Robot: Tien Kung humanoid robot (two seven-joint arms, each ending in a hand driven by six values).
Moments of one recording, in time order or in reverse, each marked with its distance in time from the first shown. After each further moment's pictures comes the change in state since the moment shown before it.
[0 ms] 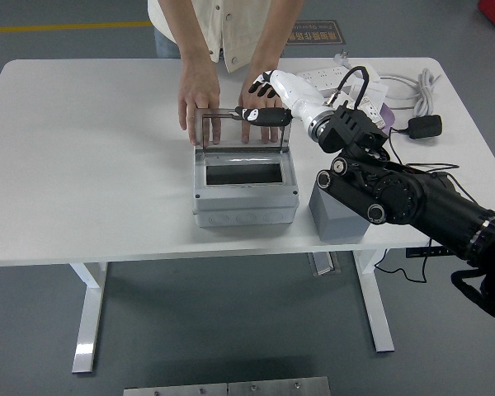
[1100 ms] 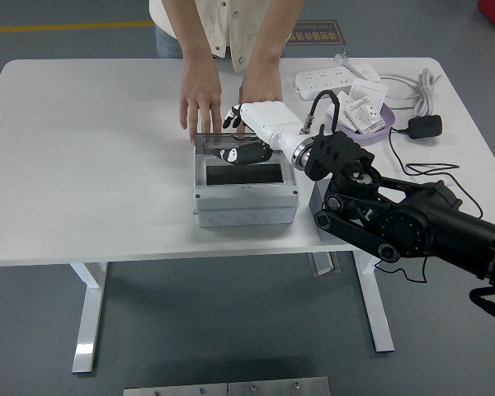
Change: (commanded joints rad) left arm 0.026 -0.007 -0.025 0.000 -0.010 0.005 -0.002; right arm -0.057 -0.090 -0.065 0.325 -0.231 0.067 -0.106
